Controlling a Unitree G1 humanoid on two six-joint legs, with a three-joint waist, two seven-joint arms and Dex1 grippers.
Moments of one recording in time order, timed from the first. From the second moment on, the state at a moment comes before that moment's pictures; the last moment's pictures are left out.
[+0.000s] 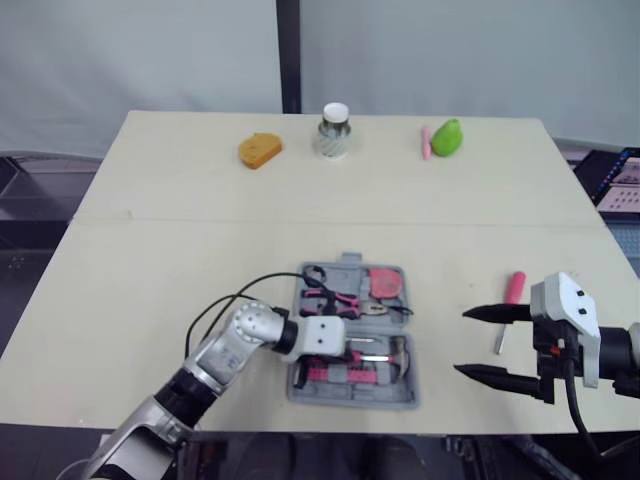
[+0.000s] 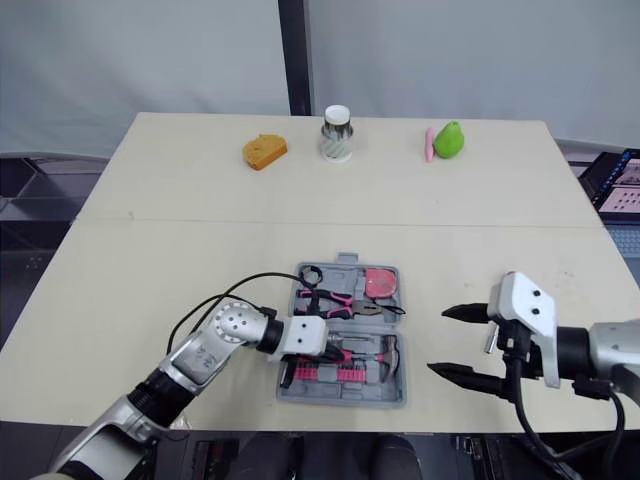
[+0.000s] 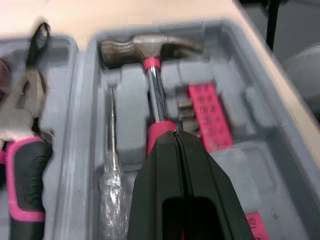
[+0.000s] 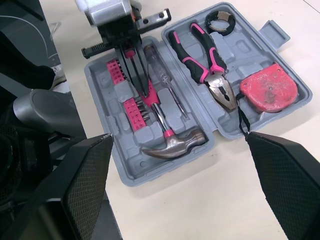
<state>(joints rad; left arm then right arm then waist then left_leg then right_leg) -0.42 0.43 -0.55 0.06 0.08 0.11 -1.02 0.22 -1.06 -0.49 -0.64 0.70 0.72 1.10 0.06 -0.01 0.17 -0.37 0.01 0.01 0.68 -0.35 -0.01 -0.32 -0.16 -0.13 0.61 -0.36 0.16</state>
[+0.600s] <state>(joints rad) -0.42 0.48 -0.33 -0.01 -0.11 0.40 -1.04 0.22 -1.00 -0.57 -0.56 0.77 0.76 1.09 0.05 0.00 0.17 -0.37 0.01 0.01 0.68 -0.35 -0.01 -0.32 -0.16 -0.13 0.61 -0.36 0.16</state>
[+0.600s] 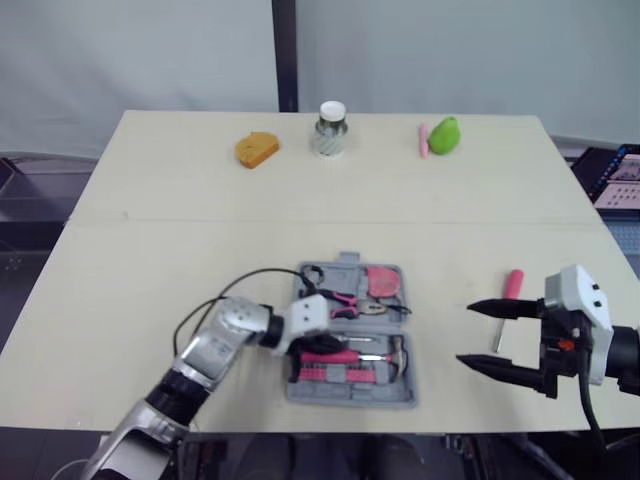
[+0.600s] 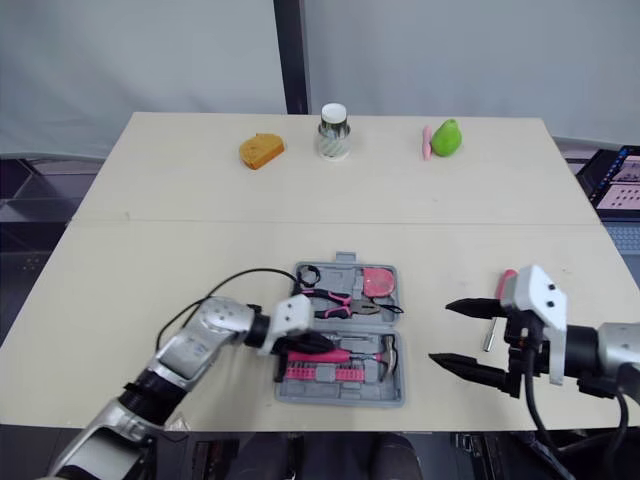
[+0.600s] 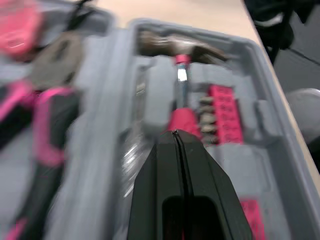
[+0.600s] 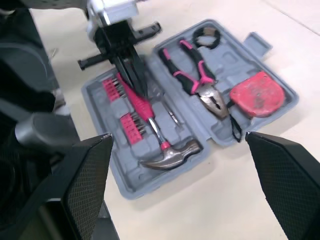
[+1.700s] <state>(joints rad) 0.17 0.55 0.61 -0.06 -0.35 0.33 -0.61 0.04 -0.76 -0.51 0.41 0.38 0.17 0.91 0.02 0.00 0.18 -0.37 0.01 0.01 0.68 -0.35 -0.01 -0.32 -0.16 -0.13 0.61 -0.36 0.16</state>
